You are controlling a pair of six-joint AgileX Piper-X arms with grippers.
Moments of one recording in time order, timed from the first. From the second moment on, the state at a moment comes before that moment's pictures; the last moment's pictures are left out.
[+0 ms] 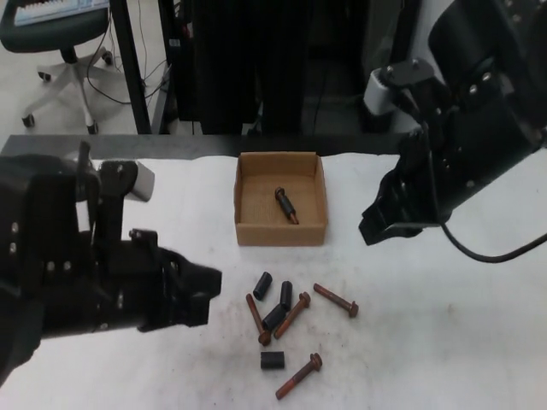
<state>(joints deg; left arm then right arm) -22.3 60.3 -30.2 12.4 29.6 -9.6 24.8 82.6 -68.3 54.8 -17.9 -7.7</state>
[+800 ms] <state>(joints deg) -36.6 67.5 -46.3 36.1 26.4 0.0 23.2 86.7 -68.3 60.2 -17.9 -5.3</state>
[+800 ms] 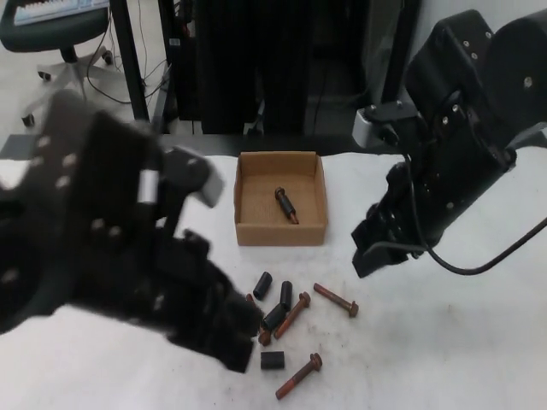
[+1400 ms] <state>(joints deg) -45.0 93.6 -59.7 40.5 16.9 7.0 -0.1 80.6 -68.3 66.6 -22.0 -9.8</state>
